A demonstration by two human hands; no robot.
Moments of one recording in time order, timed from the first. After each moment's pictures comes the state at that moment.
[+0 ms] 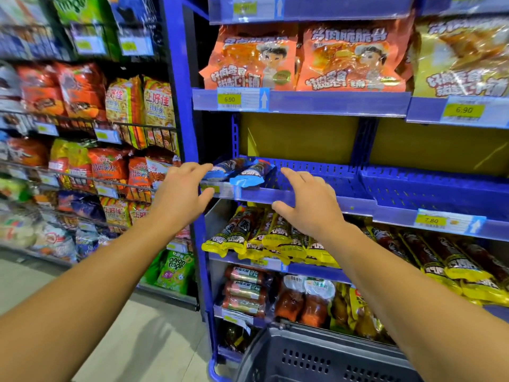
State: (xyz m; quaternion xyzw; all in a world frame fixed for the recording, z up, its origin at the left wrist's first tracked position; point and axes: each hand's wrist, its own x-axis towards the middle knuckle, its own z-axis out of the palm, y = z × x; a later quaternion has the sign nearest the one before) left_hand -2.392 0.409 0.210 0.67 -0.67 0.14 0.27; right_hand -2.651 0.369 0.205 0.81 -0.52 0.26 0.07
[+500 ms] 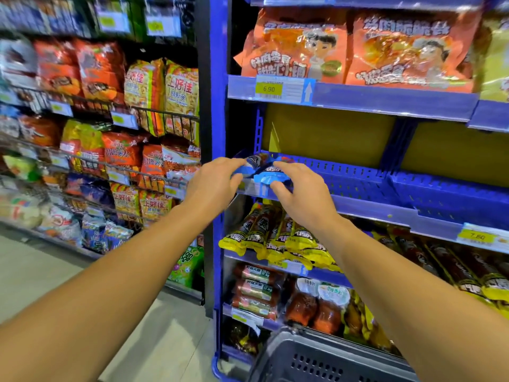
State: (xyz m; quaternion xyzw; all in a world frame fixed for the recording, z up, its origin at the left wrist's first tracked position) left_hand -2.387 0.383 0.203 0.65 -0.67 0.09 0.35; right_hand -2.581 0.355 0.207 0.82 -0.45 0.35 -0.01
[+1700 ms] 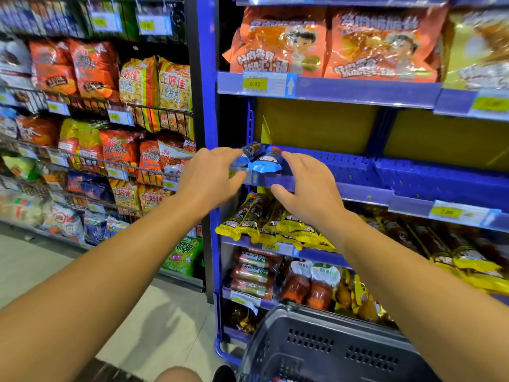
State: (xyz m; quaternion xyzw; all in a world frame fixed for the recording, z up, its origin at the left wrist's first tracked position) left_hand -2.410 0.431 0.225 0.66 -0.68 0.13 0.29; right_hand -2.614 0.392 0.212 0.82 -0.48 0.29 0.08
